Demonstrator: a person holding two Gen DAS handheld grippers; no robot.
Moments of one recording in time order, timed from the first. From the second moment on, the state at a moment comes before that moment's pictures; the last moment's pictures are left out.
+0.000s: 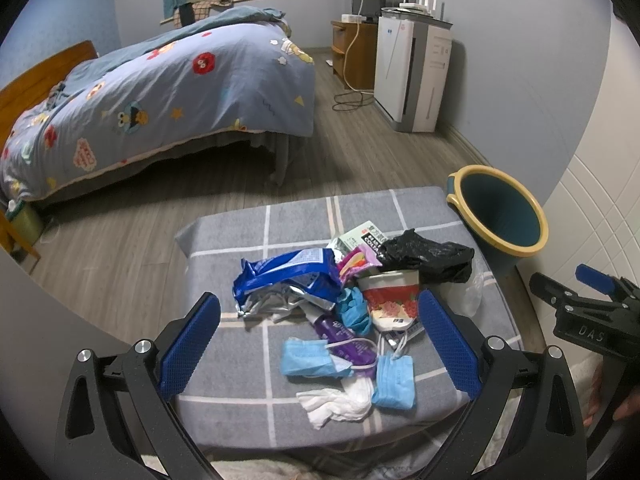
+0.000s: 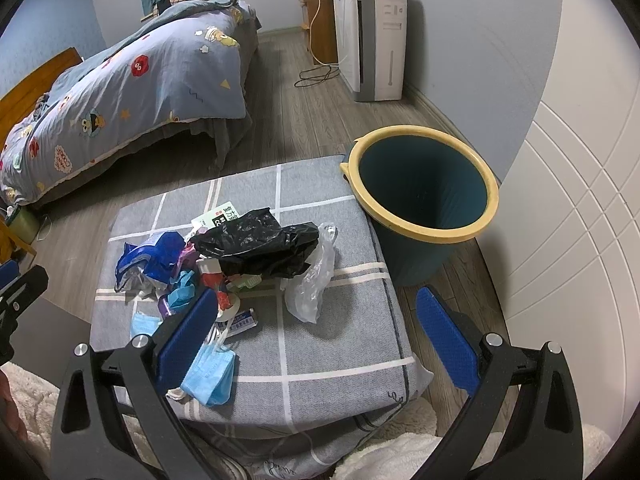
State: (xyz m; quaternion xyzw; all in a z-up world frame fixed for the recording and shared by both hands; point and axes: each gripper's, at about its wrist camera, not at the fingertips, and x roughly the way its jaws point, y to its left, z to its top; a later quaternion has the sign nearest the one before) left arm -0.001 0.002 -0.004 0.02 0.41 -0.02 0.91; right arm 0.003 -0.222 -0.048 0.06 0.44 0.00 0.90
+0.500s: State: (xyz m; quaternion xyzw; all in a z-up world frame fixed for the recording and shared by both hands) left arm -0.001 0.003 -0.008 0.02 0.41 -0.02 0.91; right arm 0.003 -0.222 -0.049 0.06 0.44 0.00 0.89
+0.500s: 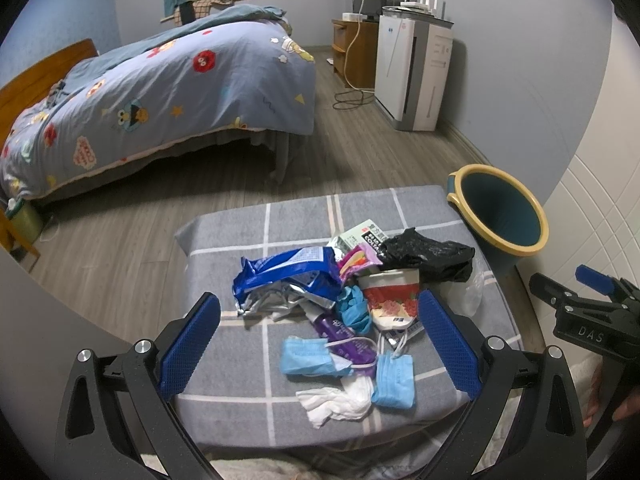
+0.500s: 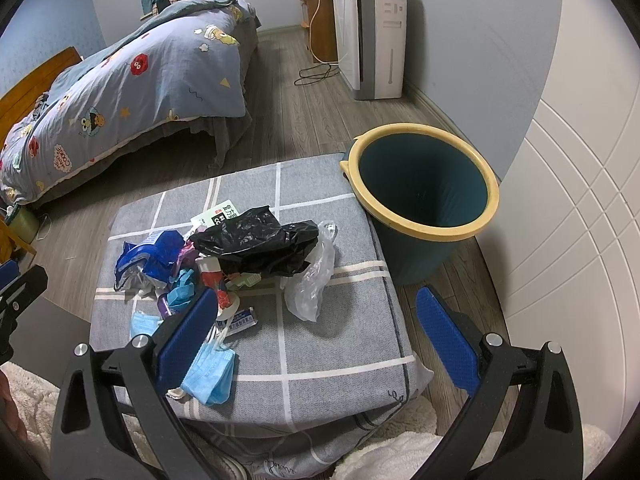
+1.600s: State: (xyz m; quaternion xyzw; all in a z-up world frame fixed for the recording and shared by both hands) left arm 0.081 0.000 -0.024 -0.02 0.43 -0.05 0.90; right arm 0.073 -0.232 -0.129 0.09 0.56 -0.04 0.83
